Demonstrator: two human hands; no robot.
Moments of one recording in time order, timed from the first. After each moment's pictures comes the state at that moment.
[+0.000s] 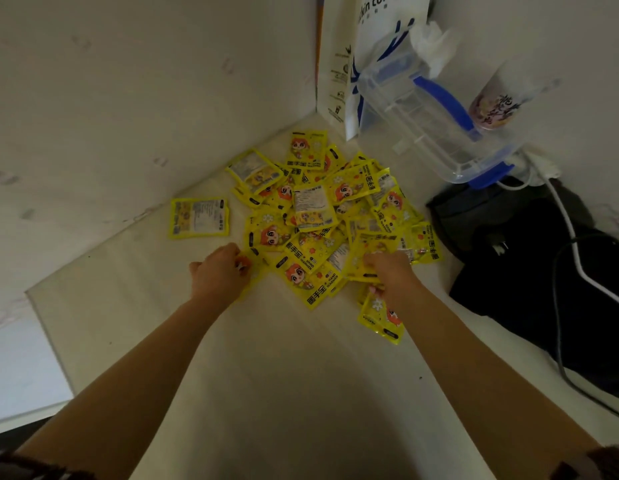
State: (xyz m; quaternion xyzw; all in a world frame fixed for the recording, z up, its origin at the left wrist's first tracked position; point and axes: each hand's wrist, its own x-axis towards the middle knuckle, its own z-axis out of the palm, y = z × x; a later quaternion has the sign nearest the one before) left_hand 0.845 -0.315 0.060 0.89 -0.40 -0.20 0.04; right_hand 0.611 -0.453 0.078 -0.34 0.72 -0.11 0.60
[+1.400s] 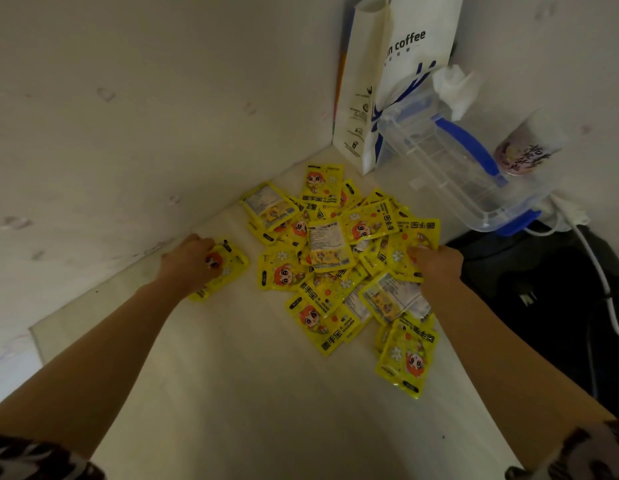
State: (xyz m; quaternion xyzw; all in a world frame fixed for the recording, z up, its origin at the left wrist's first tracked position) left_hand 0.957 -0.351 0.073 0.87 -0.44 -0.23 0.00; right_hand 0.617 -0.544 0.075 -0.37 0.75 -0.25 0.49
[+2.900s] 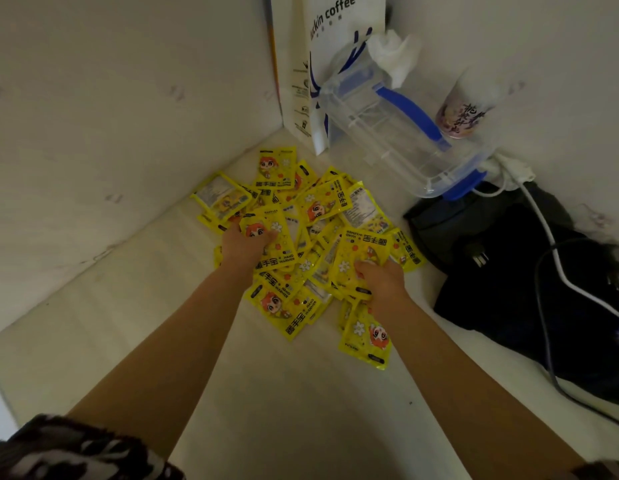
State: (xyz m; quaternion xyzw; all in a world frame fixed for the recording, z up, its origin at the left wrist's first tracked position) left_hand 0.814 -0.437 0.062 0.76 -0.08 -0.44 0.47; right_hand 0.601 -0.478 0.063 -0.30 0.70 -0.23 0.61
